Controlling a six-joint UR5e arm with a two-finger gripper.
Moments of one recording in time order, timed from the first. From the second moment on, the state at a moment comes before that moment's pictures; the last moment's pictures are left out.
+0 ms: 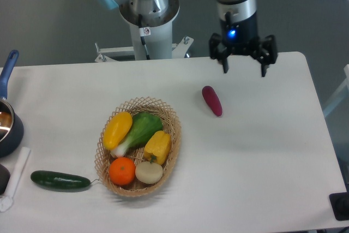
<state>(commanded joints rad) 2.57 -1.57 -1.83 -0.99 1.60 0.87</state>
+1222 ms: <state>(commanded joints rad) 2.25 -1.70 -1.90 -0.94 1.56 0.55</state>
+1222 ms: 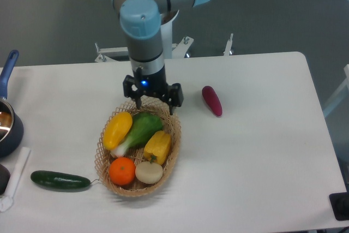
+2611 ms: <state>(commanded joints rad) 2.13 -1.87 -1.87 -0.93 1.52 0.46</state>
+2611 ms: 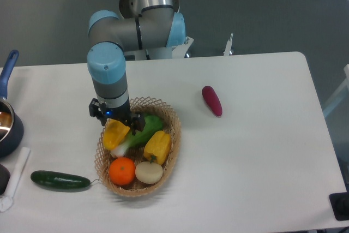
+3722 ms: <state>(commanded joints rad) 2.12 -1.89 -1.87 -0.93 1.53 0.47</state>
